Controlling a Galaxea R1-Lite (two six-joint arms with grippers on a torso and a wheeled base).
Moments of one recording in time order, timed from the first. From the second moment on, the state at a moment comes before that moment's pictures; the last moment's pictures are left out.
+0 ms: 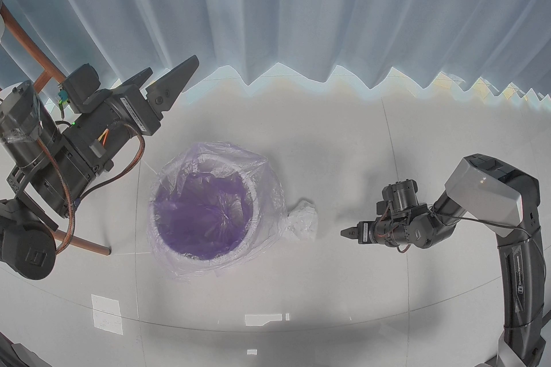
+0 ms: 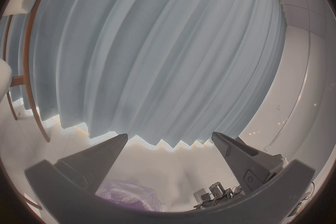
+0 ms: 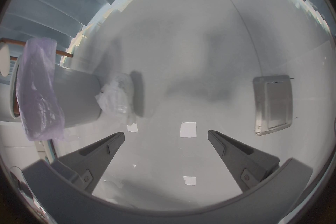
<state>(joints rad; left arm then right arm) -0.41 1.56 -0.68 -1.21 -0.10 -0.24 0.29 2.50 -1.21 -0.48 0.14 0.23</state>
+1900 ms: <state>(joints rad) -0.41 1.59 -0.67 -1.21 -0.10 -0.24 0.45 2.82 -1.84 -0.34 0.09 0.65</state>
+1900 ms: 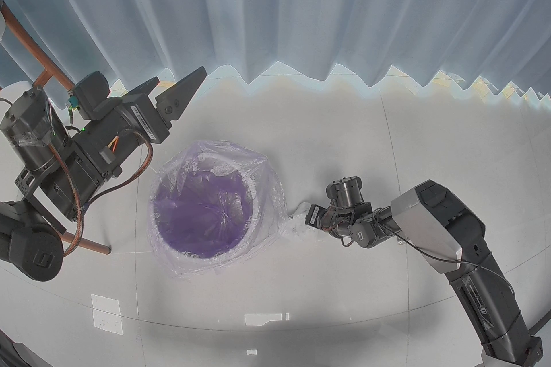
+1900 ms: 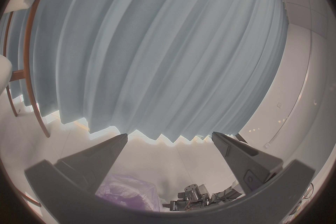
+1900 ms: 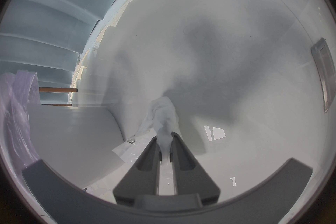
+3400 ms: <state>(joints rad) -0.46 1.63 -0.56 -1.33 -0.09 -0.23 0.58 1.62 -0.73 -0.36 0.25 0.77</state>
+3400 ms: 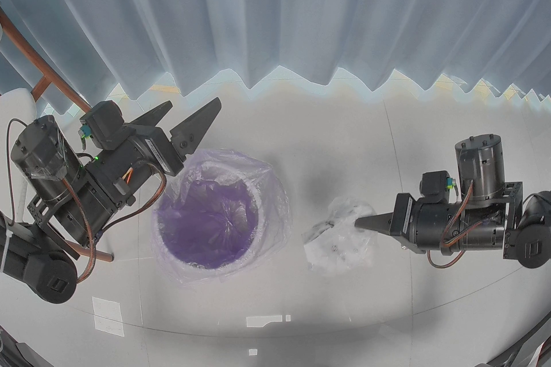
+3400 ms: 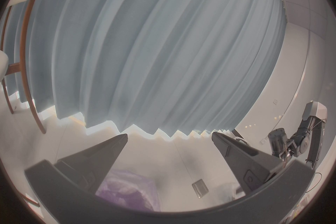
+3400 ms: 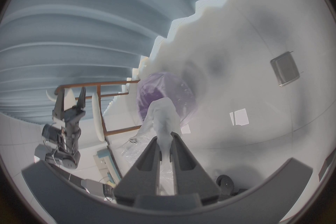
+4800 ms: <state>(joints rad) -0.51 1.73 -0.57 -1.47 -0.09 -0.17 0.85 2.21 -0.49 -1.33 0.06 0.85</state>
